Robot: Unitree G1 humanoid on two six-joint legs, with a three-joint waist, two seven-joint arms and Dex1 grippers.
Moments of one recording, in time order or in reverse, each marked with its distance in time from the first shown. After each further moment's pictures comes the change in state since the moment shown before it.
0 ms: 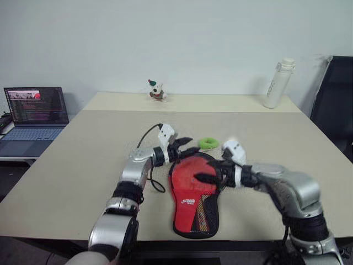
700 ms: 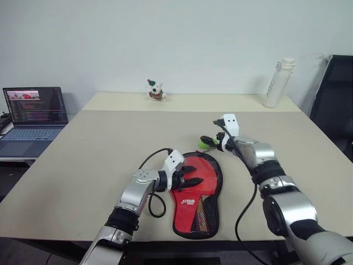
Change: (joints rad) left arm 0.208 0.049 -0.157 -0.250 0.044 0.162 0.066; right arm -0.535 0.204 -0.048 1.385 -0.295 -0.845 -0.360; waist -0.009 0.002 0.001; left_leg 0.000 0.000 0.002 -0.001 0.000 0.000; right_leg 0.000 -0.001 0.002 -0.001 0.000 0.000
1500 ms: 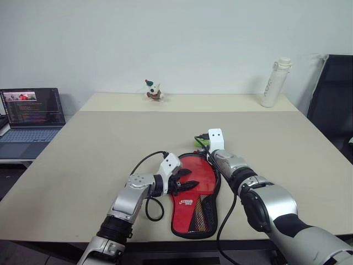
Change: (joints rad) left arm 0.065 0.041 -0.012 -0.130 0.000 0.078 0.057; right arm -0.041 0.156 -0.064 0.317 -0.132 -0.249 -0.232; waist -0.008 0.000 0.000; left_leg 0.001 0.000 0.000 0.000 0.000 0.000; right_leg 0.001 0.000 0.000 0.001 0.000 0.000
